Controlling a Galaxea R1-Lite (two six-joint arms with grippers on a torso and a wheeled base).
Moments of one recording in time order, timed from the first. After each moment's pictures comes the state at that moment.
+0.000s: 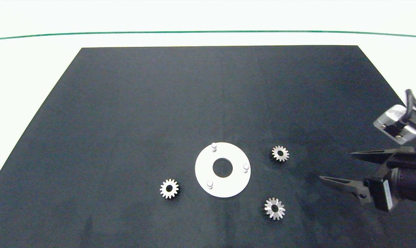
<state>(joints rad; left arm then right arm) -0.10 0.12 -0.51 0.49 0.12 -0.05 0.38 1.27 -0.79 0.07 0.03 -0.16</state>
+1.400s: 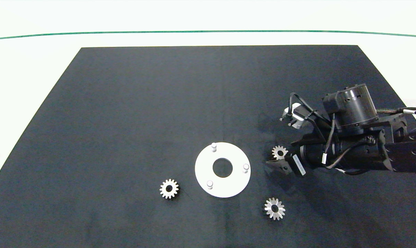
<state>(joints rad) -0.10 0.12 -0.57 0.49 0.12 -0.06 0.46 1.69 -1.08 0.07 -0.02 -0.21</state>
